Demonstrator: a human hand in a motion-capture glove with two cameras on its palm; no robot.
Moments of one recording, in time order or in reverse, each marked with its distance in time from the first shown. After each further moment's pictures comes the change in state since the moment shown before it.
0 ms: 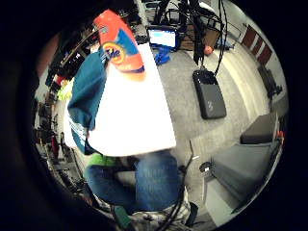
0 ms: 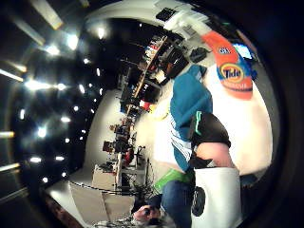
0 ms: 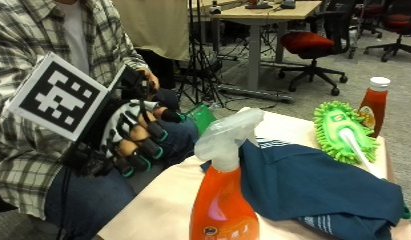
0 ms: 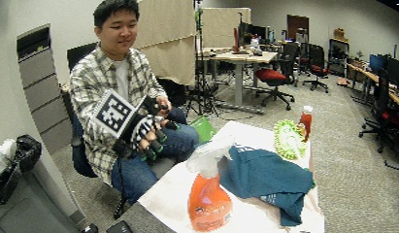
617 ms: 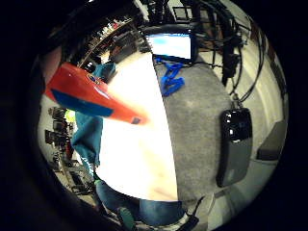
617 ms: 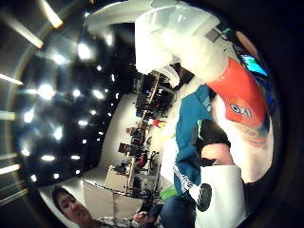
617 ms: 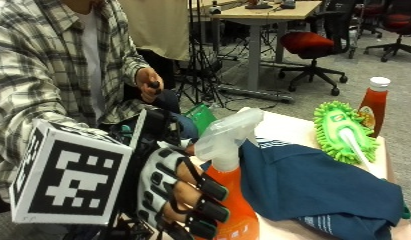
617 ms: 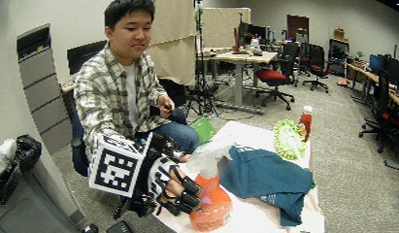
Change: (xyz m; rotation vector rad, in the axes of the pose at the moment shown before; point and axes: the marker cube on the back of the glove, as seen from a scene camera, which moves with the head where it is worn) arm 0.048 -0.111 0.027 0.088 -0.197 0.004
